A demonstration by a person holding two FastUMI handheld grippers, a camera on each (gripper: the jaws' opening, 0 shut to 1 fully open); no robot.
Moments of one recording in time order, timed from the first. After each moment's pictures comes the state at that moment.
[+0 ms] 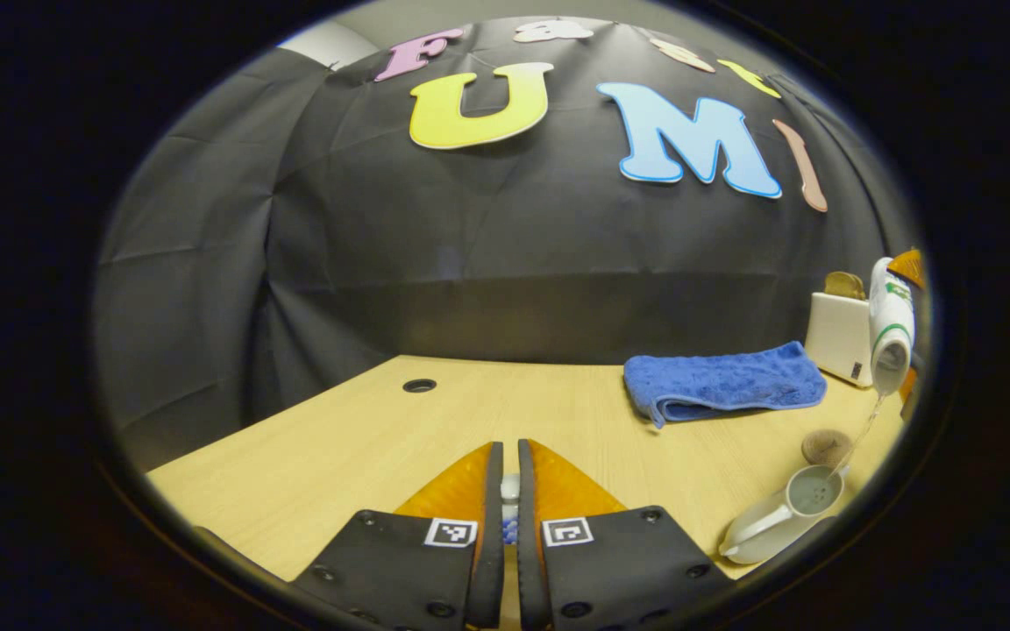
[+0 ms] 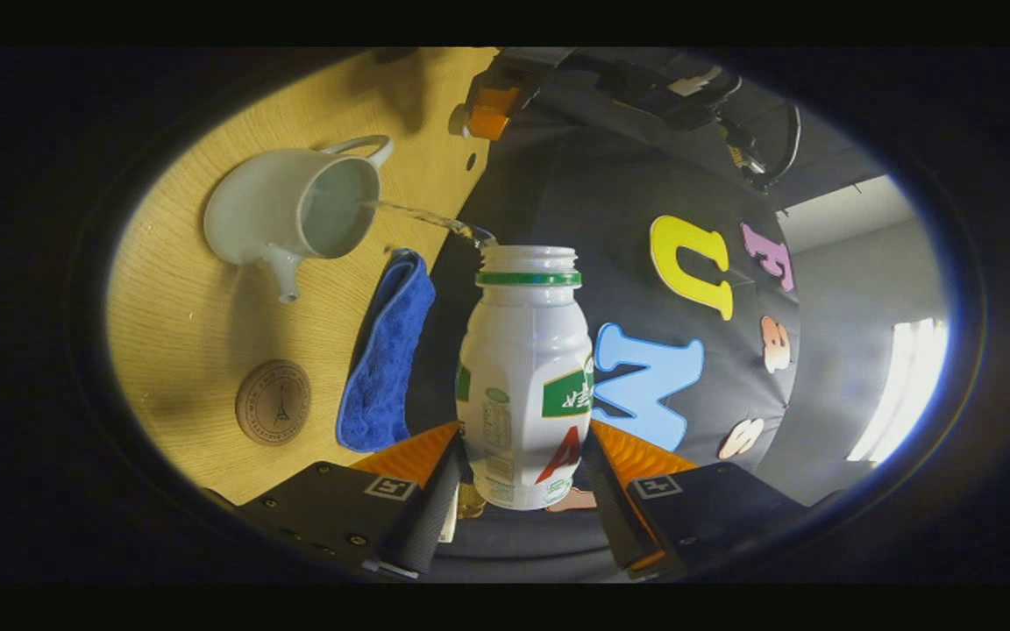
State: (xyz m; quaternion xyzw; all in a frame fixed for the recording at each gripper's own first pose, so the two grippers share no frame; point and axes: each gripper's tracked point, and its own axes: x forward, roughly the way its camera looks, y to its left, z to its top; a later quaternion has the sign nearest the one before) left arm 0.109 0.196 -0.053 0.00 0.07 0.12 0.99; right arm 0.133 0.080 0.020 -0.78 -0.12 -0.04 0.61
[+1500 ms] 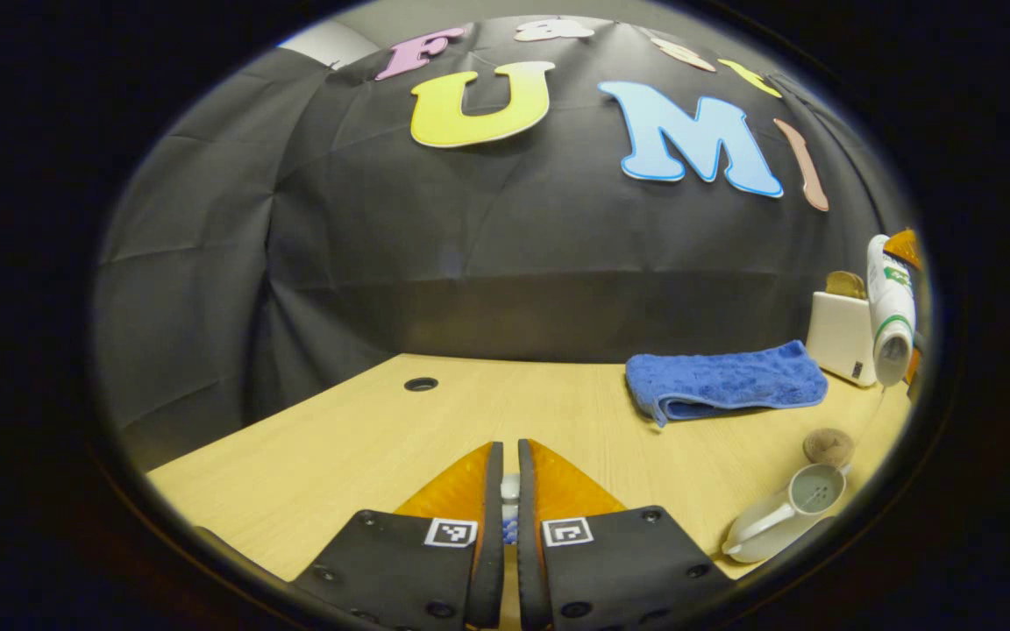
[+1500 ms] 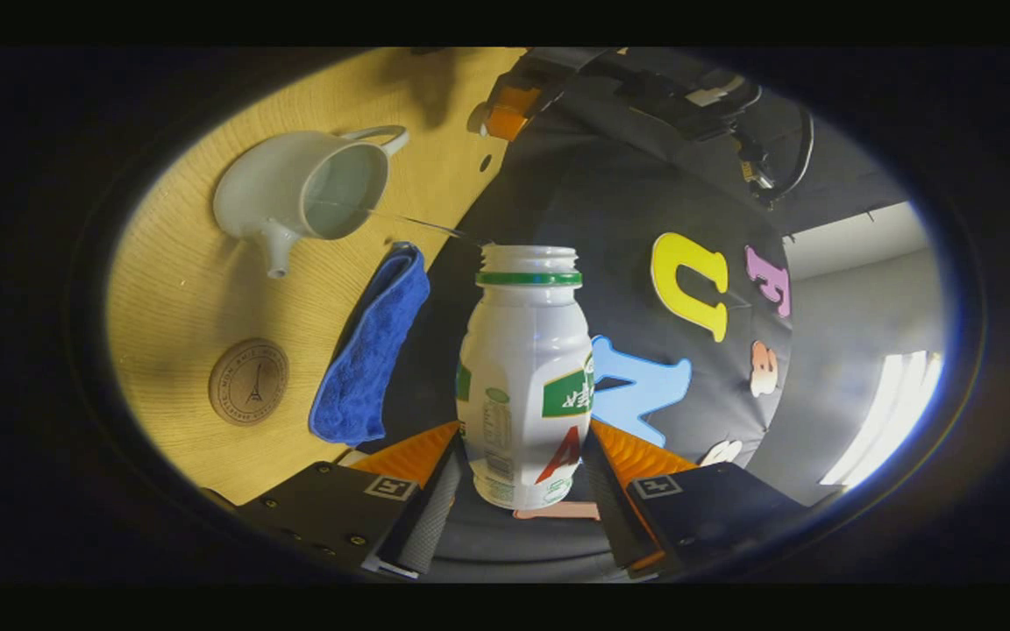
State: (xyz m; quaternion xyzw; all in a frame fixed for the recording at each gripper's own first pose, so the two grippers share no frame) left arm 0.109 0.196 -0.055 0.00 0.07 0.13 0.99; right arm 0.135 0.080 0.029 -0.82 -0.14 -0.05 0.56
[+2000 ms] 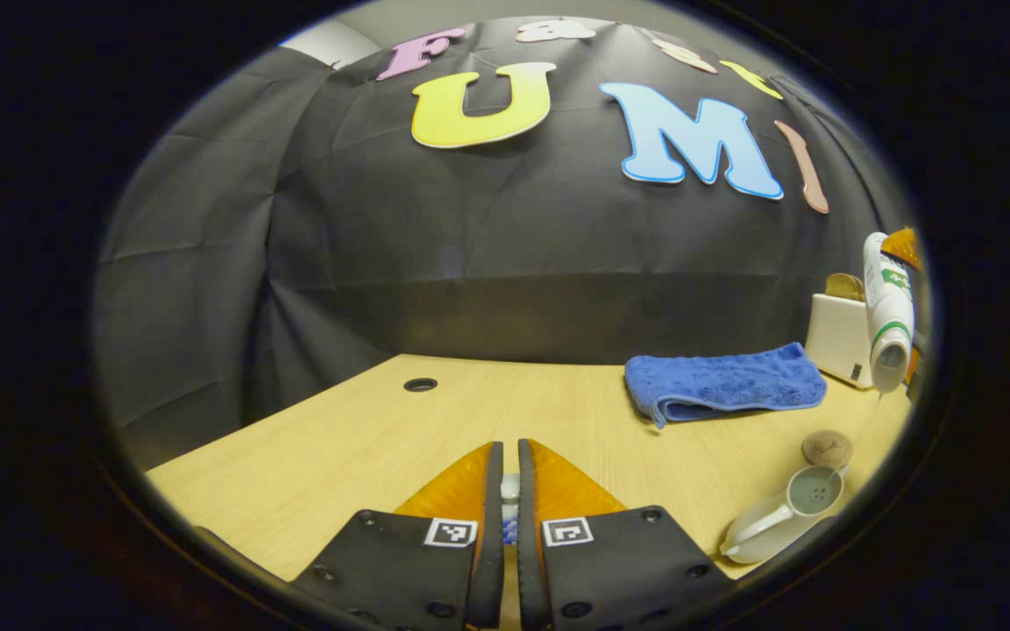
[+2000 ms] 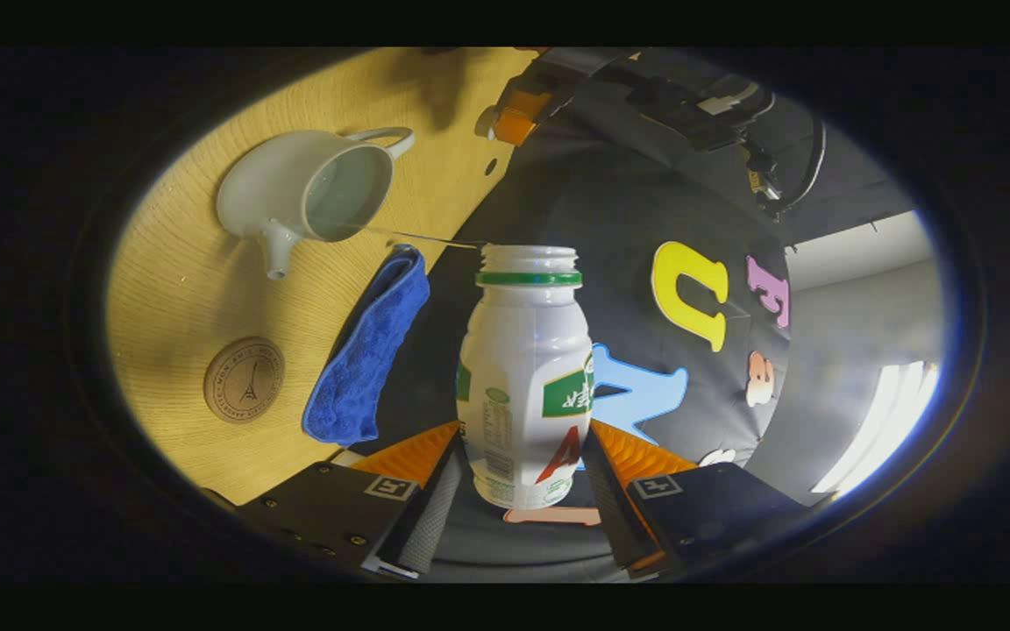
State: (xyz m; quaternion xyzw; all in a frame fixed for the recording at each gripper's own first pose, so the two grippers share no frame) left arm 0.109 0.196 -0.054 0.00 0.07 0.13 0.99; right arm 0.133 0.082 0.027 -0.83 -0.15 -0.04 0.54
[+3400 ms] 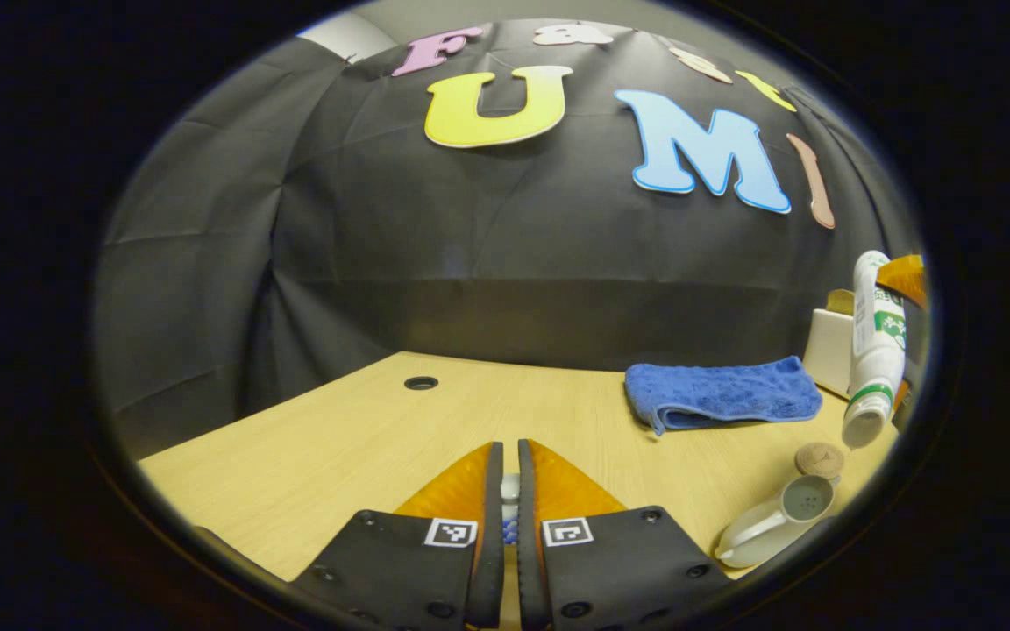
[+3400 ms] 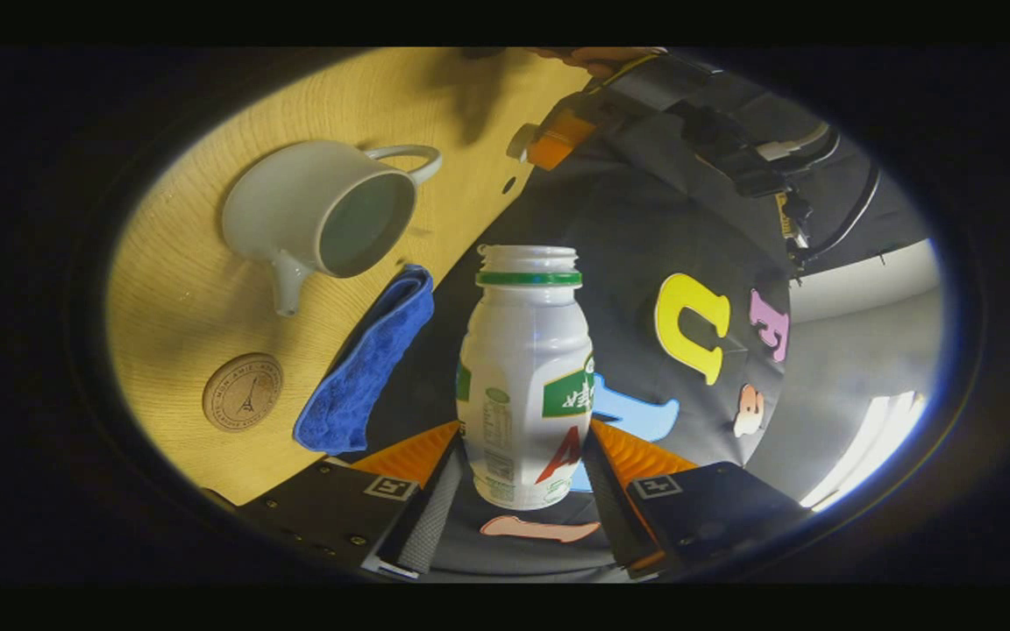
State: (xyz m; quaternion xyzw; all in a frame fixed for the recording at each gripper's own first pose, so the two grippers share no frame) left arm 0.109 0.197 -0.053 -0.03 0.06 0.13 0.99; right arm 0.127 0.095 0.021 -0.85 -0.17 -0.01 0.50
